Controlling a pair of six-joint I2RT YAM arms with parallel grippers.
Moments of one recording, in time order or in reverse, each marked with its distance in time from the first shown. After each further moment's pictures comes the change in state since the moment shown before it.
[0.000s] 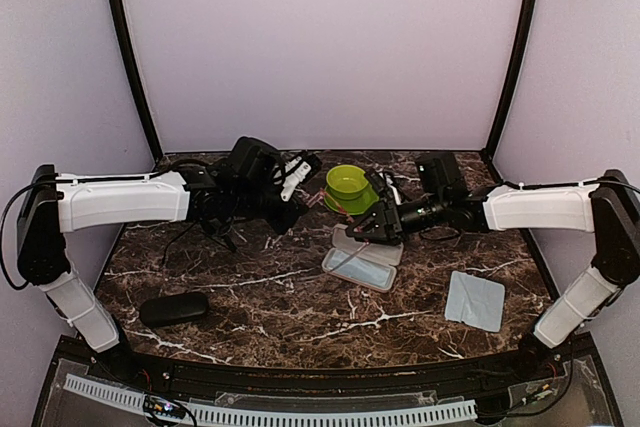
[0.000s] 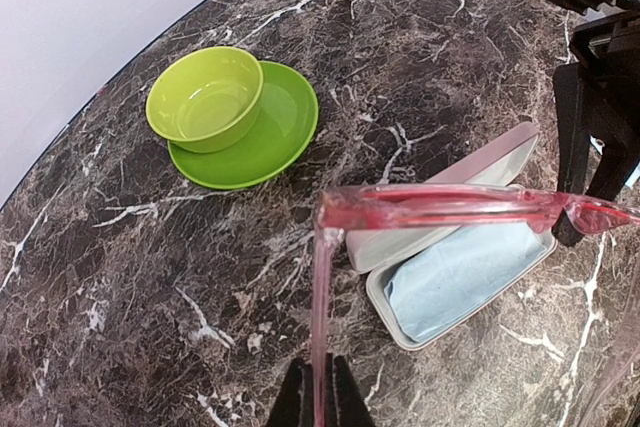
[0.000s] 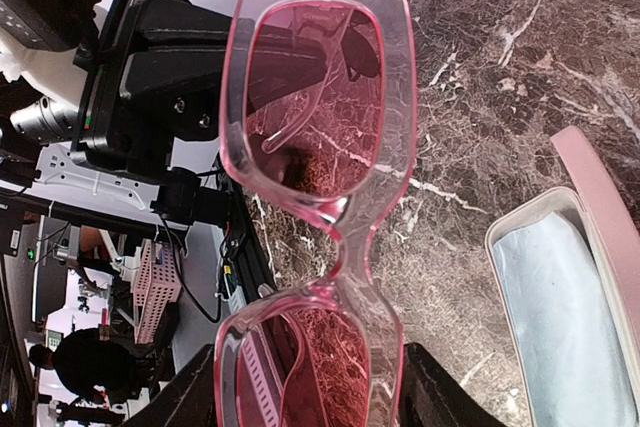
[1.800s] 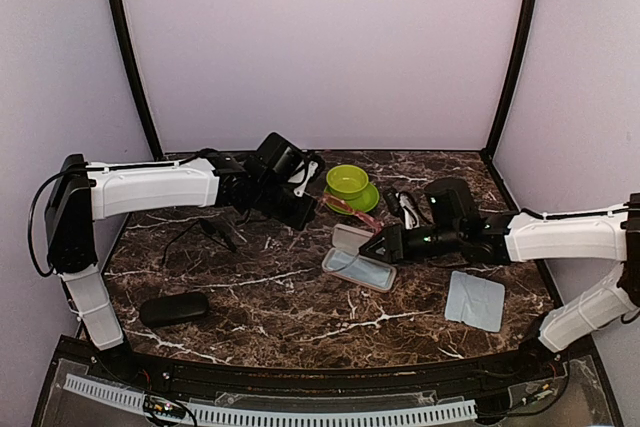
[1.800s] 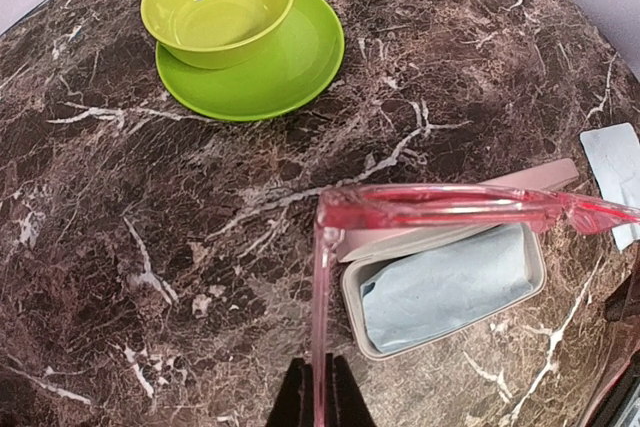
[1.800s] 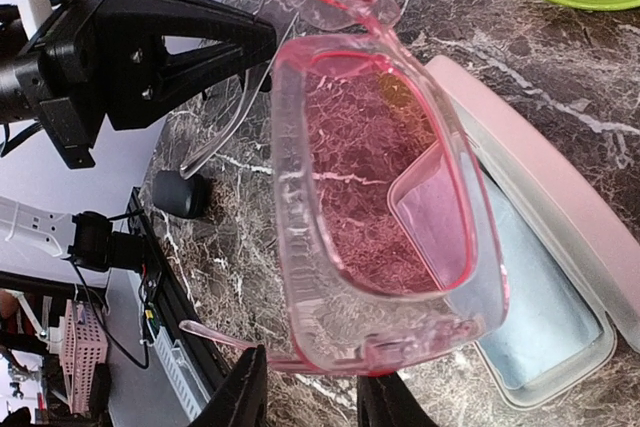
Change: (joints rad) left arm -0.005 0.174 0.216 -0.228 -0.014 -0.320; right arm 0.139 -0.201 -0.208 0.020 0.434 0.090
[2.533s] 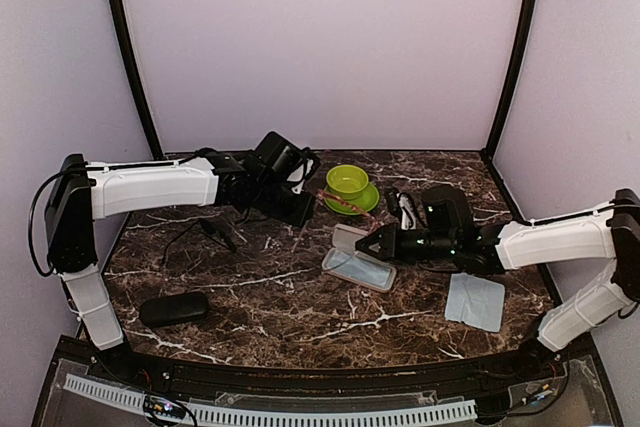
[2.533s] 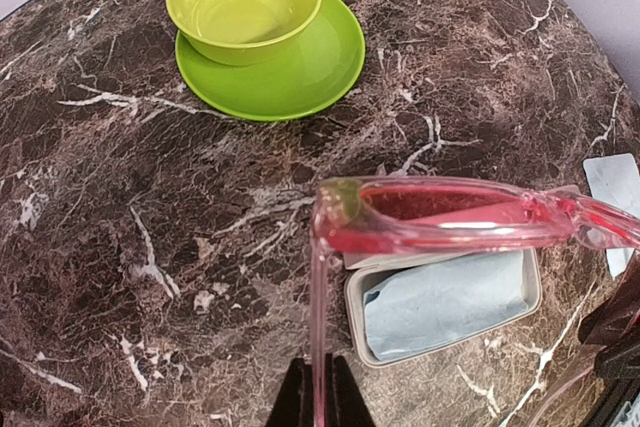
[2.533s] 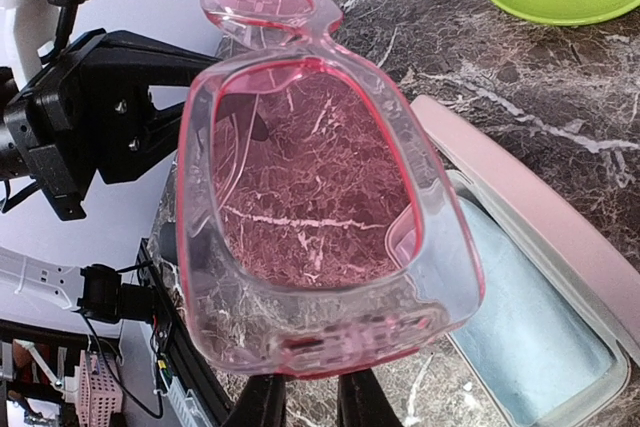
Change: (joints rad) left arm 0.006 0.000 0.000 0.002 0.004 -0.067; right arm 0.029 0.056 -0.051 0.209 0.110 0.121
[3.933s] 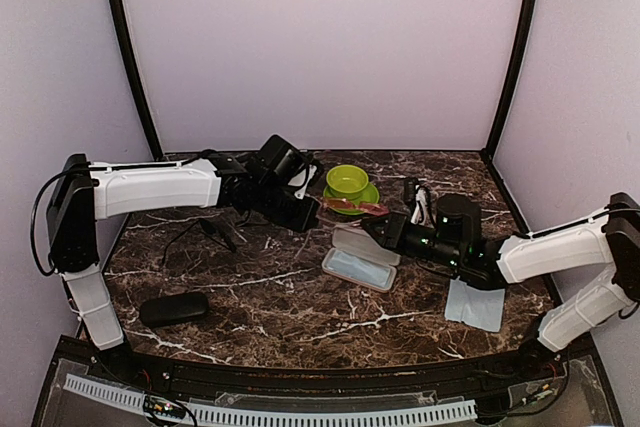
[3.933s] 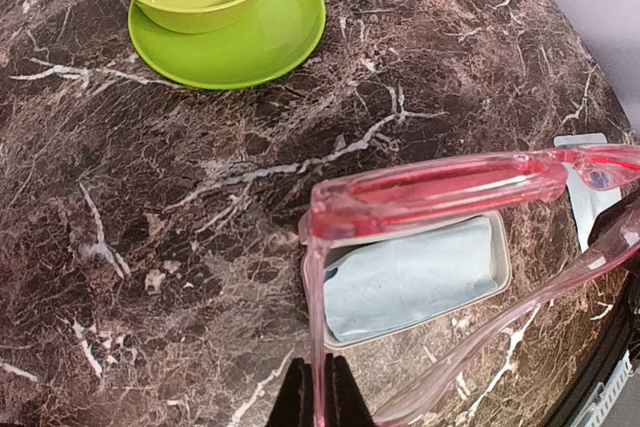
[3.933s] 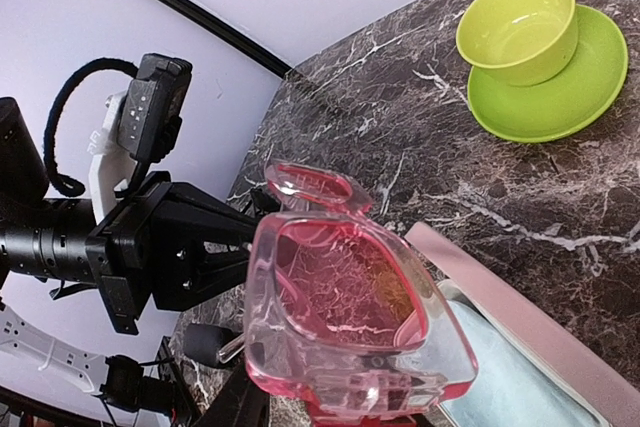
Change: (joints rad) left arm -0.005 0.010 0.000 -0.020 0.092 -0.036; right arm 0.015 -0.006 -0.121 0.367 0.217 0.079
